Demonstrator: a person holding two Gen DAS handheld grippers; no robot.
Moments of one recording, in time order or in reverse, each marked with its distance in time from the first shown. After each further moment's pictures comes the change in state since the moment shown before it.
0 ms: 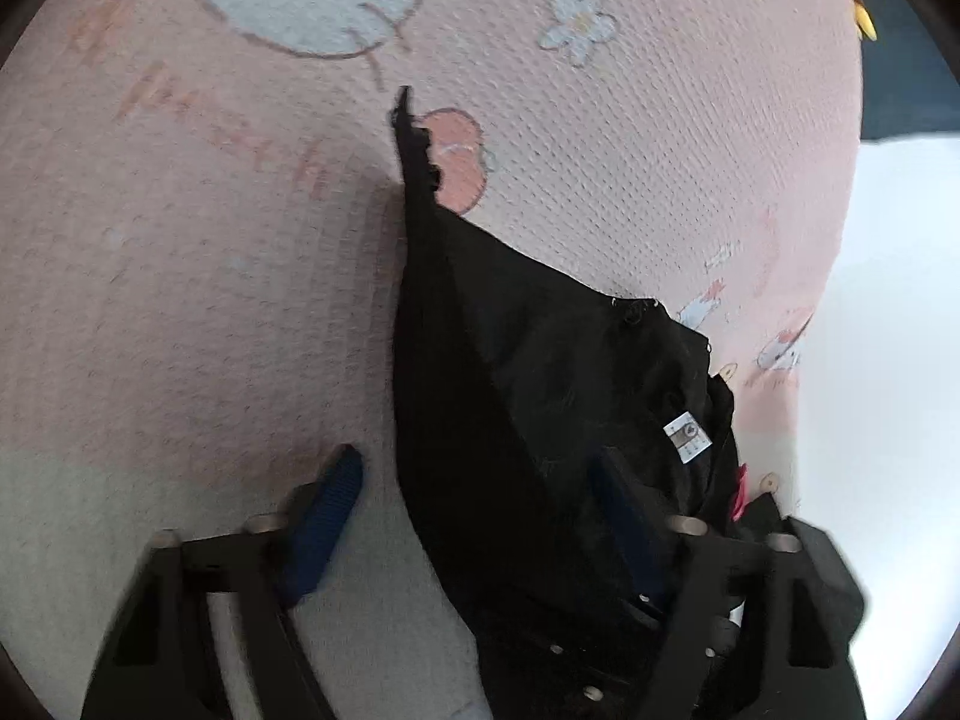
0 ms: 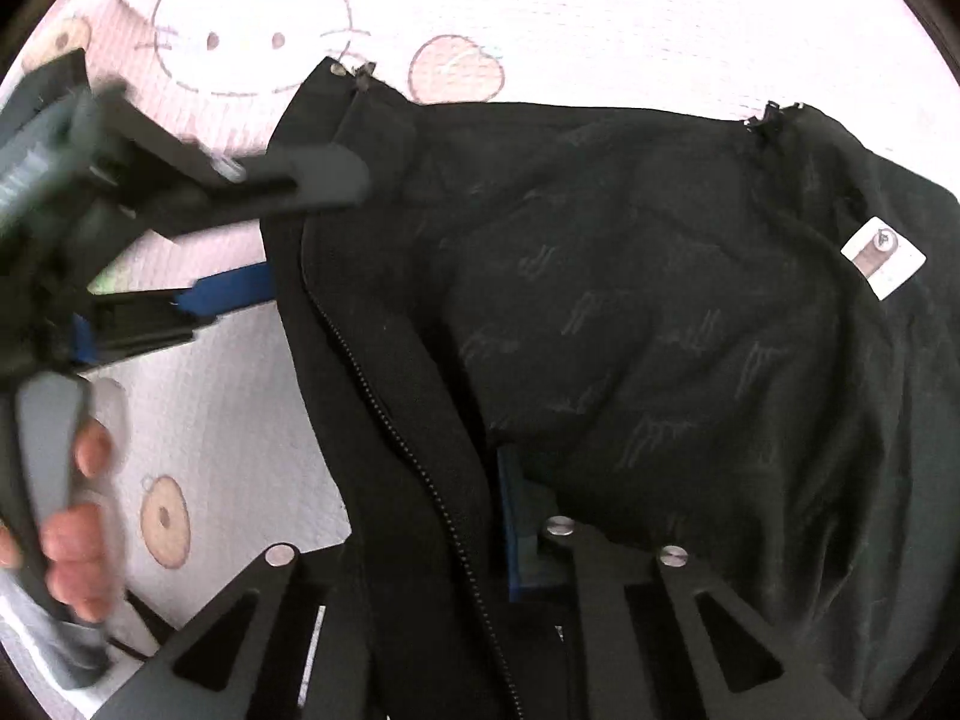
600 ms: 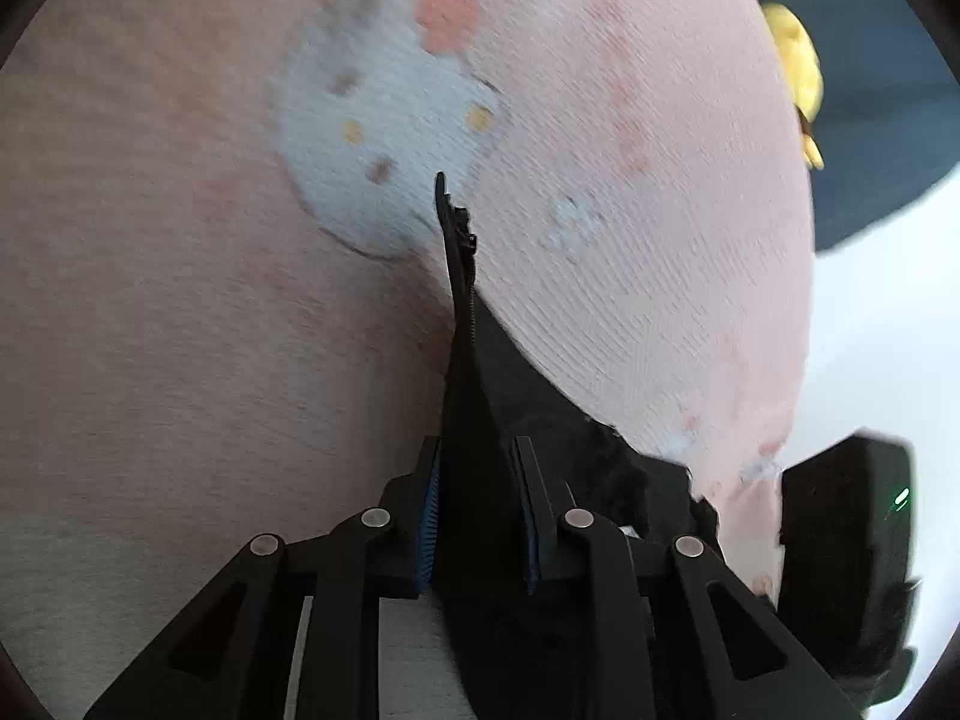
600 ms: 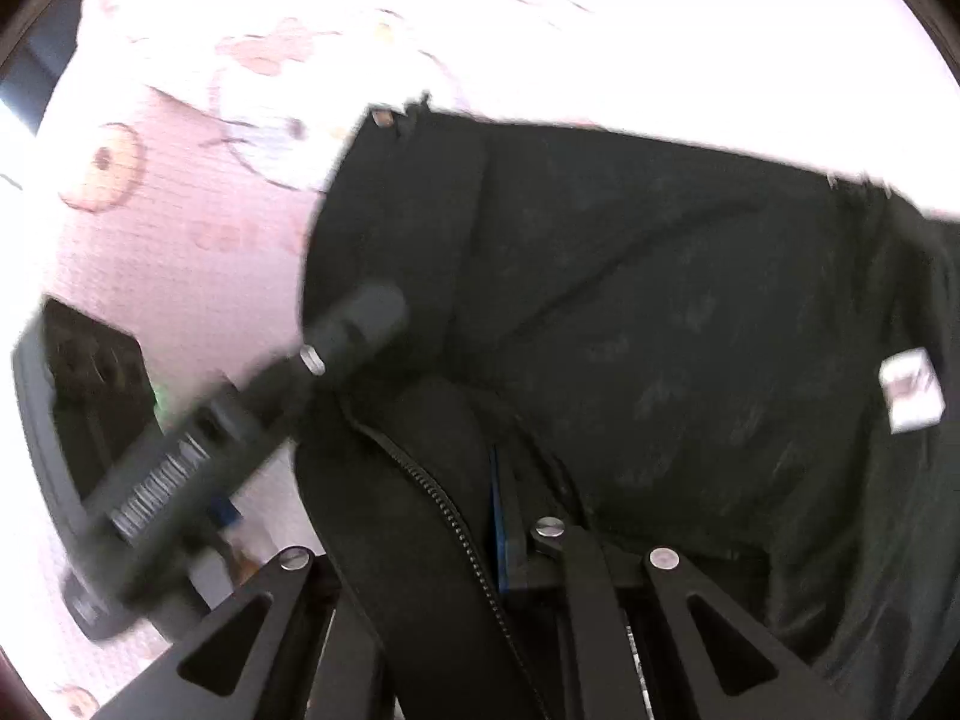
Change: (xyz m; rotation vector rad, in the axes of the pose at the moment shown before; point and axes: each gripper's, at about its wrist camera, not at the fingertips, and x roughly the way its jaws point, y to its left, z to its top) left arm -0.070 0.032 -0.001 -0.092 -0.370 -0.046; right arm -0.021 0.039 0.082 0.032 -0.015 0.250
